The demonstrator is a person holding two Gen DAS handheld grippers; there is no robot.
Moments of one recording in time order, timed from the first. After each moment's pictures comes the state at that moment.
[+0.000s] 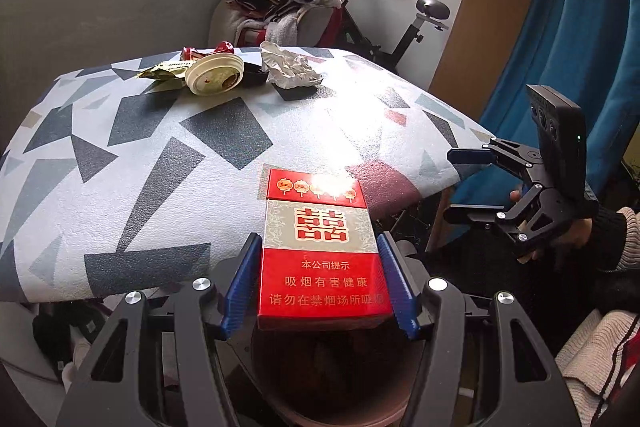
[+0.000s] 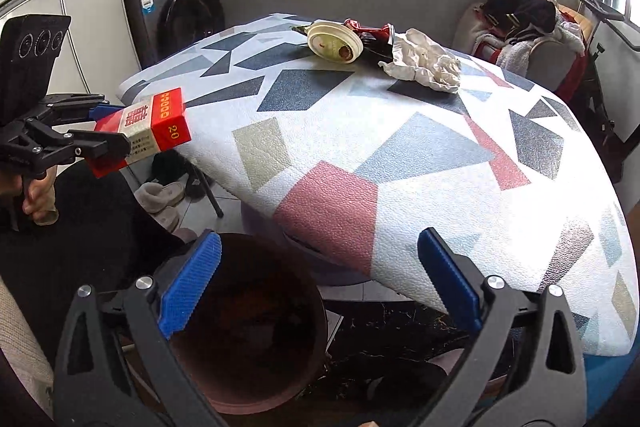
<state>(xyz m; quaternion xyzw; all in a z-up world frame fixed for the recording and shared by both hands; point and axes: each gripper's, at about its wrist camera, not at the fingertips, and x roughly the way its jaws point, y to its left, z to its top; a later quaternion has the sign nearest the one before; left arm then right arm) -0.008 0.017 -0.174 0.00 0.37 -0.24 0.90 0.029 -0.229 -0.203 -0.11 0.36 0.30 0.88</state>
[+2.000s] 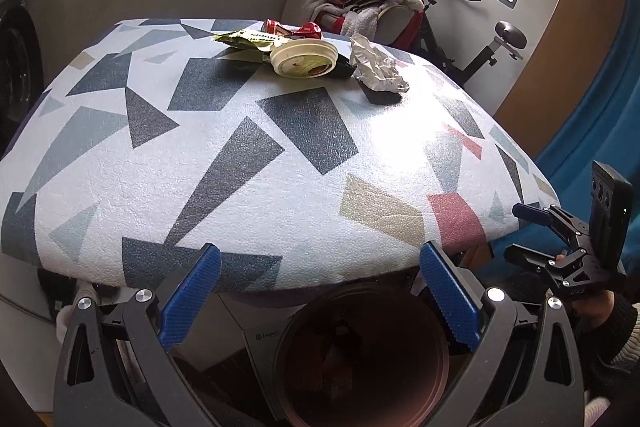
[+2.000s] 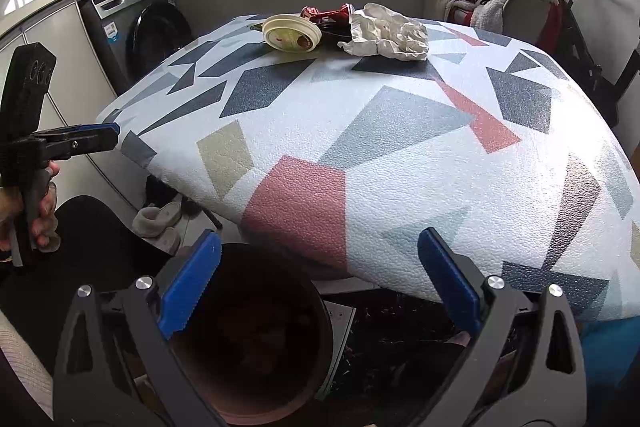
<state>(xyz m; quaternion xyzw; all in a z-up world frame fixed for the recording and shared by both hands) 0.044 0.053 -0.175 -0.07 0.41 -0.12 0.90 0.050 -0.246 -0.216 -0.03 0.39 0.26 0.88</state>
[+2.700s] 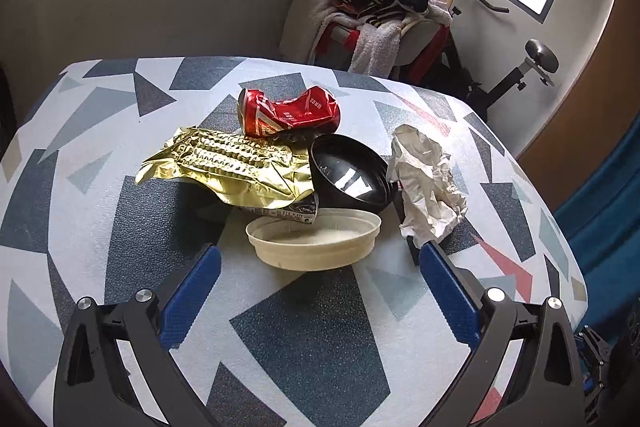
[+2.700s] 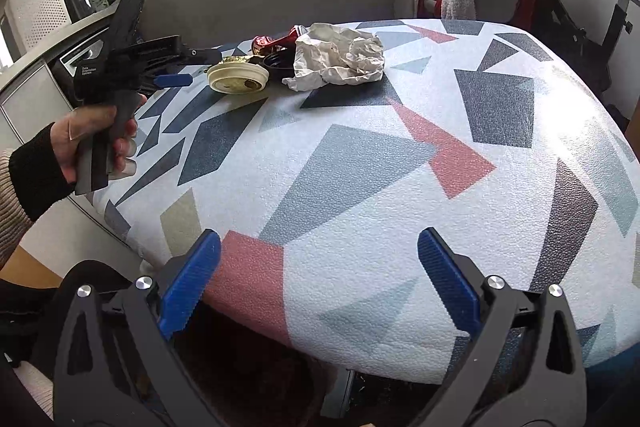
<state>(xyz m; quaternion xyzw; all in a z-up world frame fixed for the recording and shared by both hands) 0.281 0.029 -0.162 -0.08 0.43 -0.11 0.89 0.117 -0.276 -0.202 0.05 0.40 0.24 0.88</state>
